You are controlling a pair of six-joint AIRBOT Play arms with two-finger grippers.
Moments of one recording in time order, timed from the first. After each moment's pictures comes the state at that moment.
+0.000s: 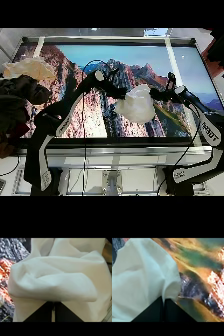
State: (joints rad) left arm -0.49 -2.08 1.97 0.86 -1.14 -1.48; right arm -0.08 -1.62 1.12 -0.87 0.61 1.21
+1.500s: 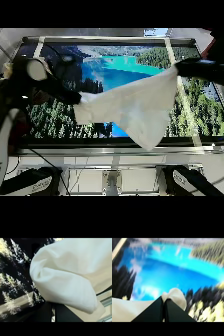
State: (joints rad) left arm -0.33 -1.25 1.37 1.41 -1.47 -1.49; right arm -0.08 -1.03 1.31 -1.10 1.00 1.24
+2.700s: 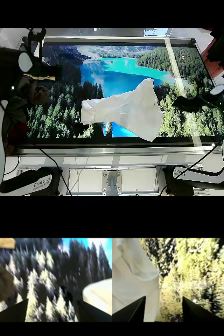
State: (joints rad) left arm -0.18 -1.23 1.43 1.67 -1.17 -1.59; right arm -0.46 -1.38 1.01 -1.10 1.19 1.22
